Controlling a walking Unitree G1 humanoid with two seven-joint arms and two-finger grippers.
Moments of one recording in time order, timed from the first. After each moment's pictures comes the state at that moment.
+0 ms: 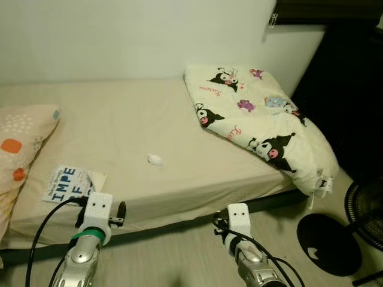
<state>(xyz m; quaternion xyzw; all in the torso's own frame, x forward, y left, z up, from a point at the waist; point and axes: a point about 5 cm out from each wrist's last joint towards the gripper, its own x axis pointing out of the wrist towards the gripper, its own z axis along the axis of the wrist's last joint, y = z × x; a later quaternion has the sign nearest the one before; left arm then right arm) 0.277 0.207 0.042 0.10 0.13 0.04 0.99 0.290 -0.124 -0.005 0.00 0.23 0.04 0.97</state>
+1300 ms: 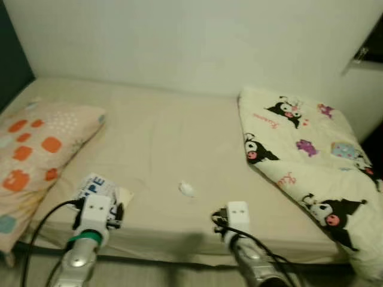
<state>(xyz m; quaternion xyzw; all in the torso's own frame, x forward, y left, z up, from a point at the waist) 0.268 0.212 0.044 0.11 0.13 0.04 0.98 0.289 -0.106 -0.005 0.01 0.24 0.09 0.97</state>
